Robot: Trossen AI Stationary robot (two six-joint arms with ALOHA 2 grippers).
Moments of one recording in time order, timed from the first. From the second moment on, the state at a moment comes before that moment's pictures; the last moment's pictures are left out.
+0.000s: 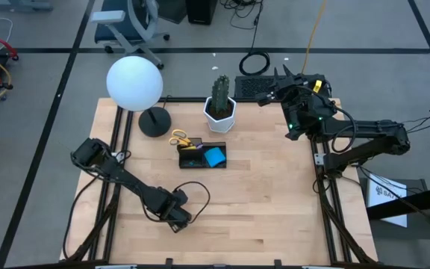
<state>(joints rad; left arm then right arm) -0.55 1.83 1.10 -0.81 0.03 -1.21 -0.06 1.23 1.18 0.46 1.28 -0.75</state>
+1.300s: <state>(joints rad) -0.55 1.79 1.09 -0.78 -0.04 -1.13 -0.06 1.23 1.18 0.46 1.28 -0.75</state>
